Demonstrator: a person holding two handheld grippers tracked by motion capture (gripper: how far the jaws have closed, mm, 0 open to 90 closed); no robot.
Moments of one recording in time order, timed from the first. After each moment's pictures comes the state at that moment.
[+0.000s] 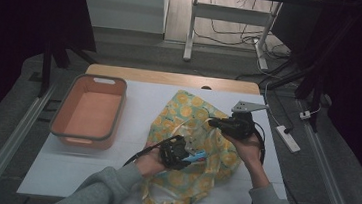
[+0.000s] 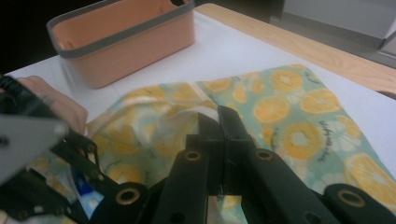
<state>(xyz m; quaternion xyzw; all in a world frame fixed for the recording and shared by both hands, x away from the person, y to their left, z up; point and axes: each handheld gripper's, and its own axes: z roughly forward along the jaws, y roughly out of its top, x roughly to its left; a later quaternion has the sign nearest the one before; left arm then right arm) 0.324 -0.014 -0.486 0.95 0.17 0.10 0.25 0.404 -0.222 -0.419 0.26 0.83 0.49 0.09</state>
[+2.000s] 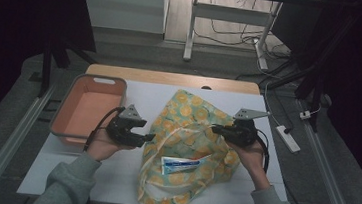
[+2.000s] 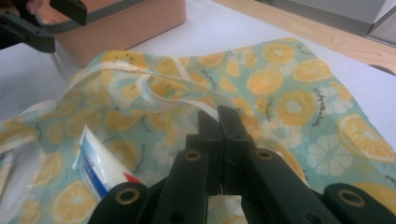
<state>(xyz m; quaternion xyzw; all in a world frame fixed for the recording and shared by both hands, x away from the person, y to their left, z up) 0.326 0.140 -0.440 0.85 0.33 0.12 0.39 0.391 -0.234 -0.432 0.27 0.84 0.46 0.10</state>
